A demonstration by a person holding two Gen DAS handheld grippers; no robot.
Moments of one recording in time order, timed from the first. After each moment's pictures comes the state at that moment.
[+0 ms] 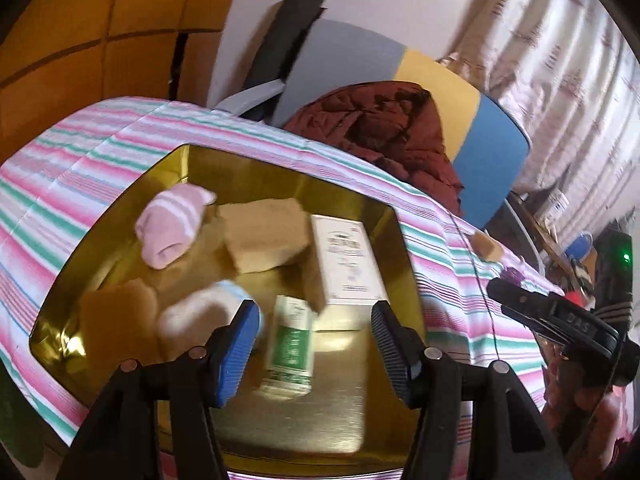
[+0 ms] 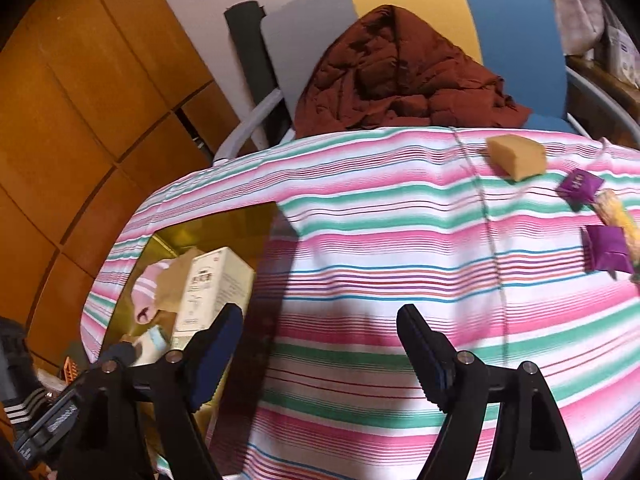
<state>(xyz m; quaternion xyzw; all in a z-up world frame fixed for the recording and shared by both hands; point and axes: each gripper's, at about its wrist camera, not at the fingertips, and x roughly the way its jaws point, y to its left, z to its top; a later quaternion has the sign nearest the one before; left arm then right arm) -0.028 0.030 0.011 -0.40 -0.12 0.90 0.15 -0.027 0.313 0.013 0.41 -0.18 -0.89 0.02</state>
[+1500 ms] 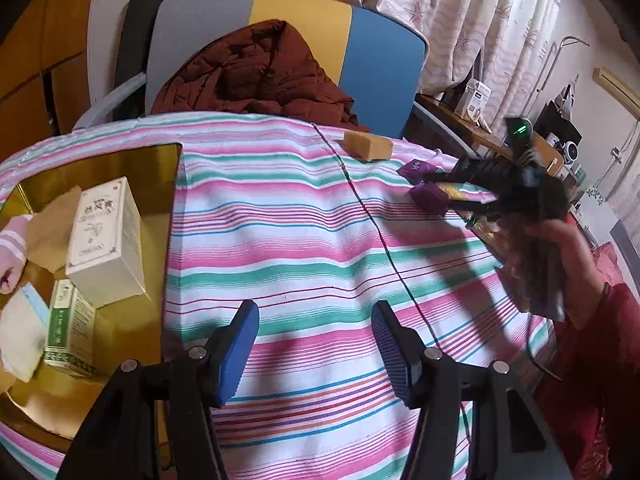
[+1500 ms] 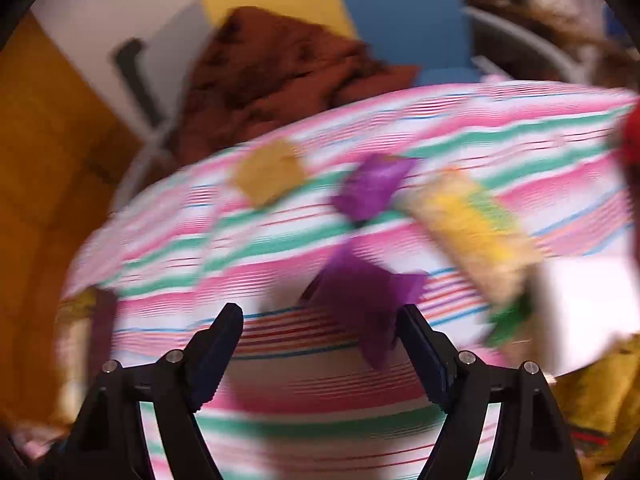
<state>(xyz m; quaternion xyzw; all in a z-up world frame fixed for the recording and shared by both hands) 0.012 0.197 -0.005 -0.44 0.01 0.85 0.29 -0.028 0.548 -0.028 0.42 -0.28 -0.86 -0.04</state>
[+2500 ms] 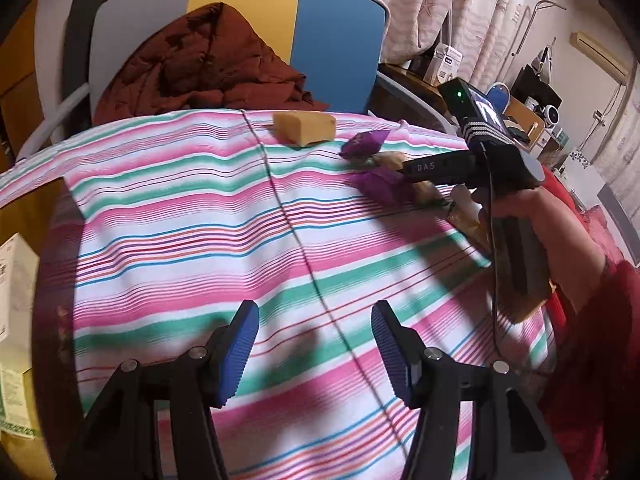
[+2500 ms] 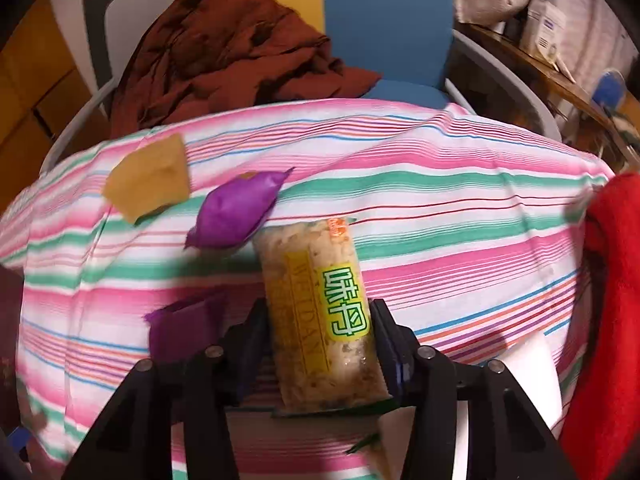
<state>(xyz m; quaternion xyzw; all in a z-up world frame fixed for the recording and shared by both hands) -0.010 0.298 -0.019 -0.45 0.06 0.82 0.34 -0.061 0.596 -0.055 0.51 -0.12 -0.84 -0.15</state>
